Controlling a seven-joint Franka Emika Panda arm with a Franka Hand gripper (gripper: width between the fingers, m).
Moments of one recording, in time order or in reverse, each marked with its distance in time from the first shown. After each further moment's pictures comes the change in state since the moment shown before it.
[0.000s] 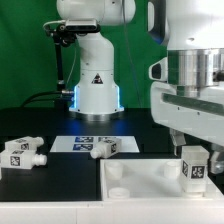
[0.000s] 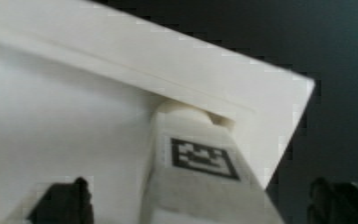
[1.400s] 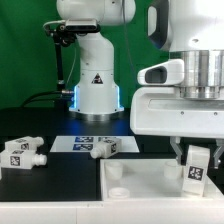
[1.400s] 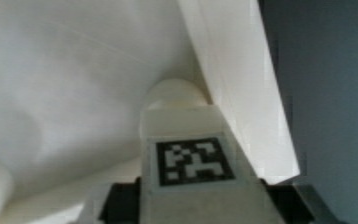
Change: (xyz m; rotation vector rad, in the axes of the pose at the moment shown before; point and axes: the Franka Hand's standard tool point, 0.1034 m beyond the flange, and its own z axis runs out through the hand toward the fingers) arm 0.008 -0.002 0.000 -0.017 0.036 -0.513
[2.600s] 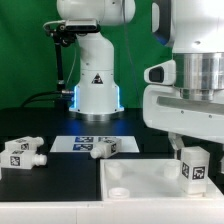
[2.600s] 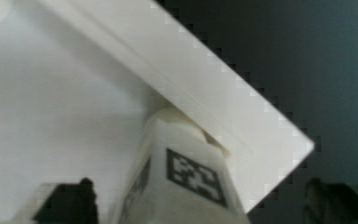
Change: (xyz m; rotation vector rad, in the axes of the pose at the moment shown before) arm -0.008 -0.005 0.001 0.008 -0.049 0.253
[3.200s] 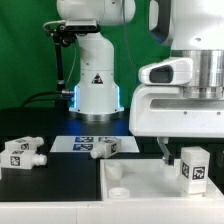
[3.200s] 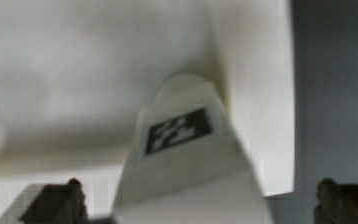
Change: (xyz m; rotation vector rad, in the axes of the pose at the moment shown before) arm 0.013 0.000 -0.007 -0.028 0.071 -0.853
